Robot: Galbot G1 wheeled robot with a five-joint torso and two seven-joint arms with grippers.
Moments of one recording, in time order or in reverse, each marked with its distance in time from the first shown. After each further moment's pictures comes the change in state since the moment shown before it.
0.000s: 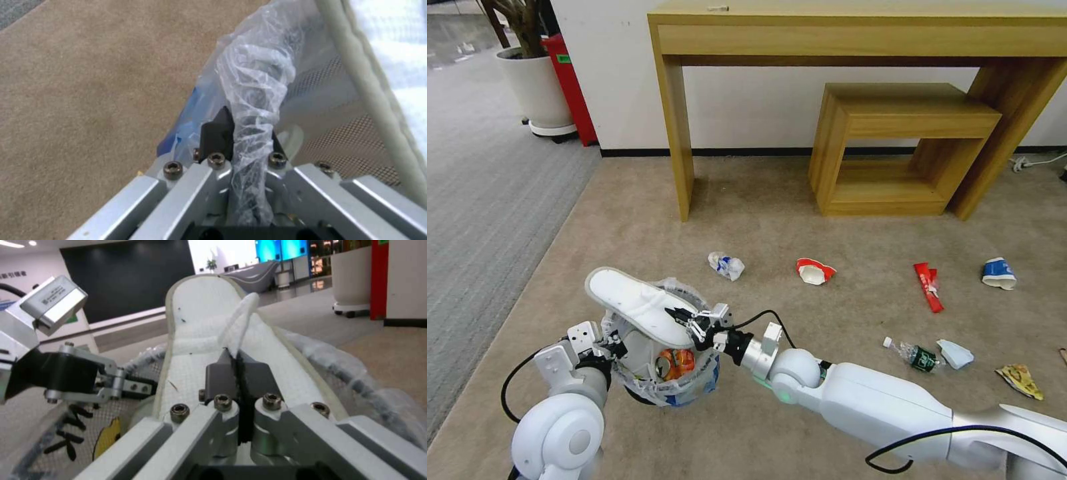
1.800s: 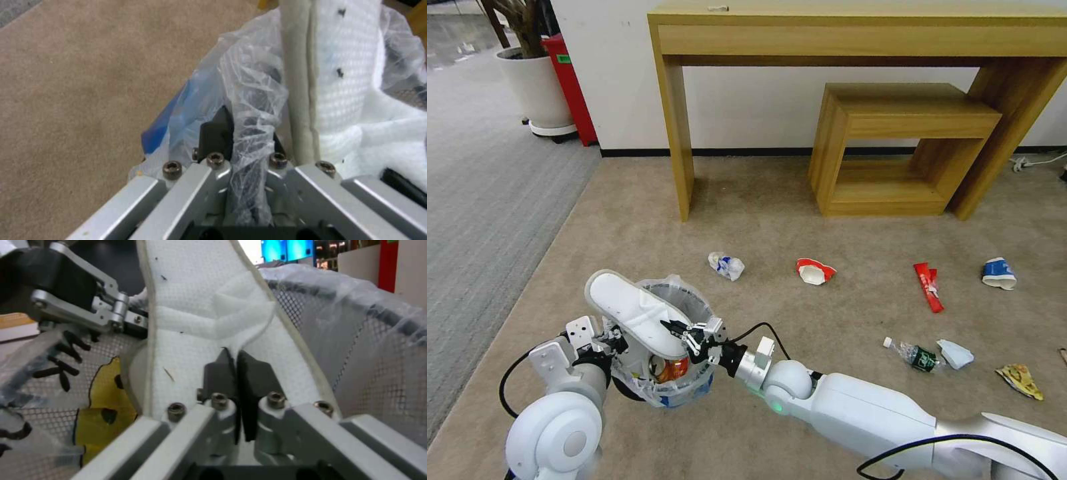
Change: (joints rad) left arm -0.009 -0.006 -0.005 -0.037 -0.026 0.004 -0.007; right arm -0.048 0.030 -0.013 -0.082 -0.073 0.062 -0.029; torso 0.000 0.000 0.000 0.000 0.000
